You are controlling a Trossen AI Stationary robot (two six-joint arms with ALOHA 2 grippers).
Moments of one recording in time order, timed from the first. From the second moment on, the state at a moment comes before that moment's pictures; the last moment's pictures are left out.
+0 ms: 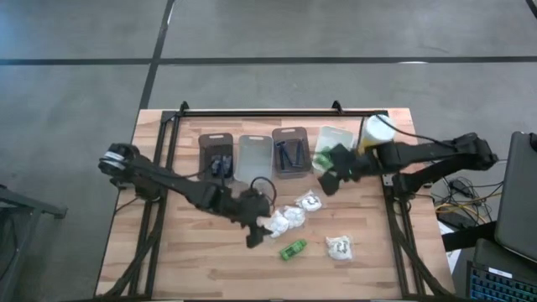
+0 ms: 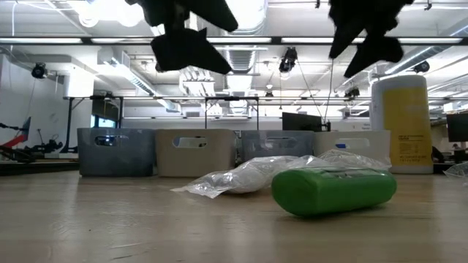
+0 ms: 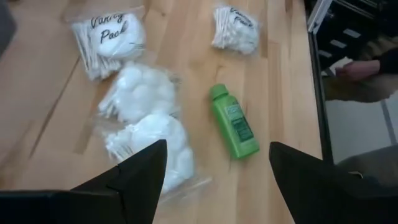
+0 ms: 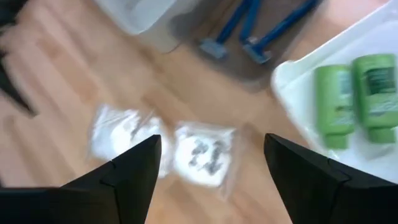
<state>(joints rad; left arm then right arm) -0.32 1.60 1.15 -0.23 -0.10 -0.57 0.09 1.16 1.01 -0.84 0.23 0.94</state>
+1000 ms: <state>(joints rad) -0.56 1.87 1.45 -0.57 -0.07 -0.84 0.65 1.41 1.02 -0.69 0.23 0.67</state>
